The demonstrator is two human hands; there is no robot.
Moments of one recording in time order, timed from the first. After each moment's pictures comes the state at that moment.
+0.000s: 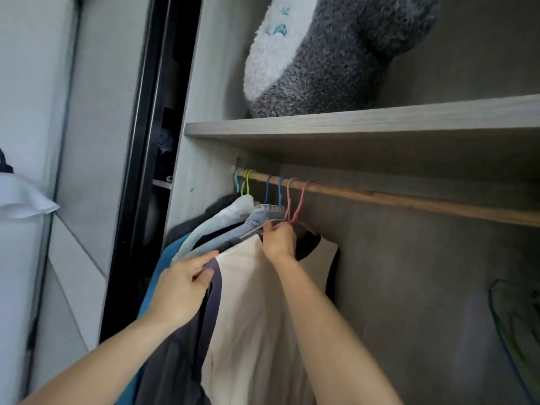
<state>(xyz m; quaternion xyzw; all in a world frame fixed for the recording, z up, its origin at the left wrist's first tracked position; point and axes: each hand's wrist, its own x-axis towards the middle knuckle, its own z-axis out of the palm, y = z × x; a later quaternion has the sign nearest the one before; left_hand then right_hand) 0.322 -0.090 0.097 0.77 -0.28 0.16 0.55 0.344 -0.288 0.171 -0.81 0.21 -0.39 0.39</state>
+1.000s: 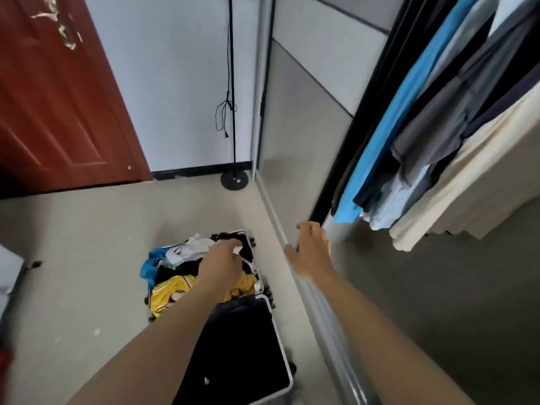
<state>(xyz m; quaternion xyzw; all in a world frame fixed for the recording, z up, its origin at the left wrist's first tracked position) 0.141 0.317 -0.267 0.94 0.04 -0.06 0.32 0.155 0.120 -0.247 -0.98 0.02 0.02 0.21</state>
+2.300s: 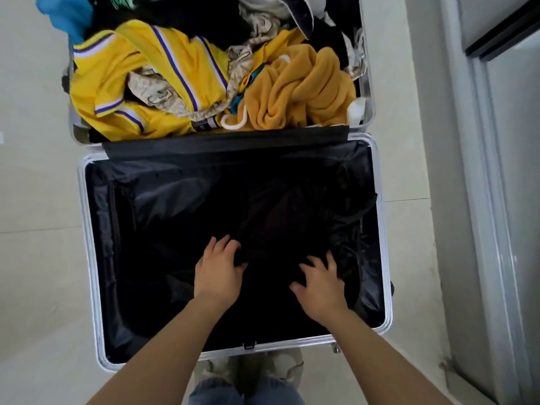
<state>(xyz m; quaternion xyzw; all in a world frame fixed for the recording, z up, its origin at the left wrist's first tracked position) 0.032 0.374 -0.992 0.89 0.19 -0.32 0.26 0.052 0.178 -0.985 -0.87 0.02 0.47 0.13</state>
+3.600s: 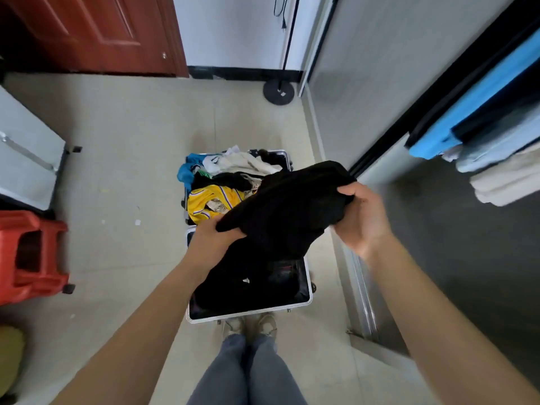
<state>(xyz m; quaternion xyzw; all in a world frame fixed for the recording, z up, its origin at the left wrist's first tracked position) 0.025 0.438 -0.349 0.68 0.25 -0.15 0.68 0.101 0.200 -0.289 -0.56 0.21 0.22 0.77</state>
